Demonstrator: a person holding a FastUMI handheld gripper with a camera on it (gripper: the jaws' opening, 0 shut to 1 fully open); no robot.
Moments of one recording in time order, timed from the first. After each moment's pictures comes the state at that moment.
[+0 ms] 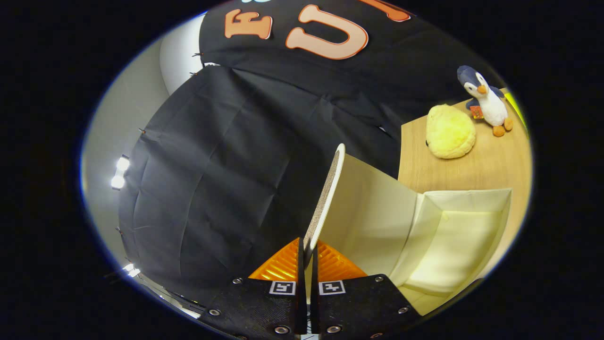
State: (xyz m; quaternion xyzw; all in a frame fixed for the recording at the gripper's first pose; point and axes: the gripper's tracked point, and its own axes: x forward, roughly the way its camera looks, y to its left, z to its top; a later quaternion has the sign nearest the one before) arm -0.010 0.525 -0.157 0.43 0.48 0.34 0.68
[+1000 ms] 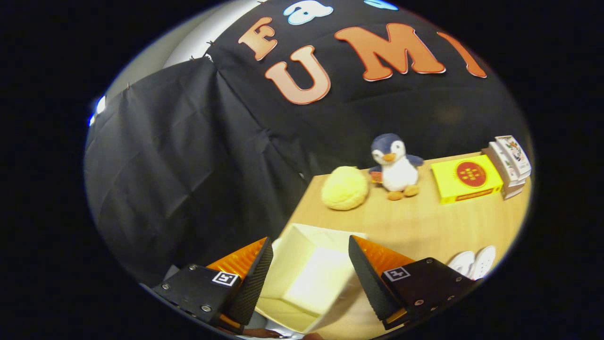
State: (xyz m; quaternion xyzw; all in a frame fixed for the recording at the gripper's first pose) arm -0.008 0.303 -0.261 0.20 0.40 0.16 0.88
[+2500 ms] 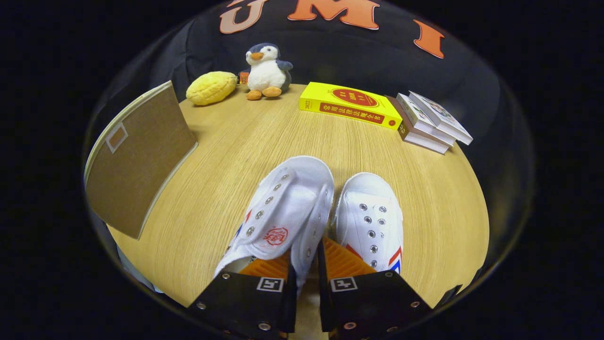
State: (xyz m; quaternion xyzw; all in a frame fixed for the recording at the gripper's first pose) arm -0.168 0.071 -0.481 -0.02 0.56 0.00 0.83
